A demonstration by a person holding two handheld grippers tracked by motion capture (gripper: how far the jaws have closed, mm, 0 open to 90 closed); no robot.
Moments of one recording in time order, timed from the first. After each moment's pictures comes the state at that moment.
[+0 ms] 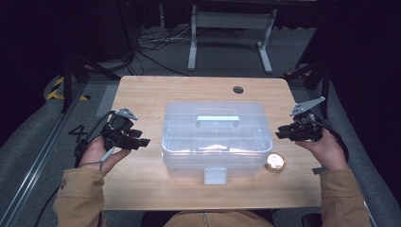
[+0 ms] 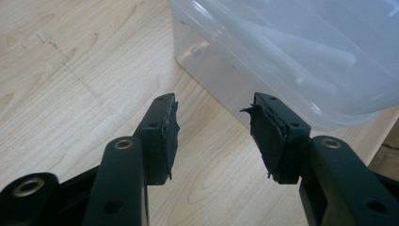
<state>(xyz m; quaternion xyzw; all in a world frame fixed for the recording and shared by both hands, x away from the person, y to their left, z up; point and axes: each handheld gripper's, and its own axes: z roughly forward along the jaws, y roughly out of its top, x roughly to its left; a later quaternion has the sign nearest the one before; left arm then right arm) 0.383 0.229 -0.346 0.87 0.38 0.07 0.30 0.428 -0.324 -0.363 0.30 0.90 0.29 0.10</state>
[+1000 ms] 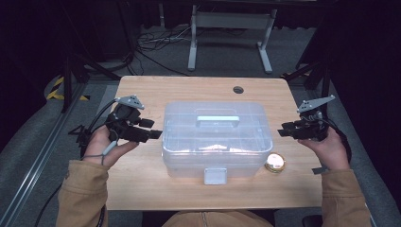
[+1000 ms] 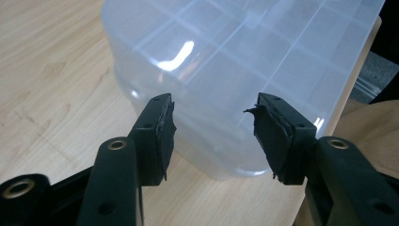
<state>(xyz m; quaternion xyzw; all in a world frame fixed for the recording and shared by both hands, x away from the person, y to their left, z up) 0.378 0.193 -0.294 0.88 0.32 0.05 0.36 0.425 -0.336 -0.357 0.33 0.88 0.33 0.10</state>
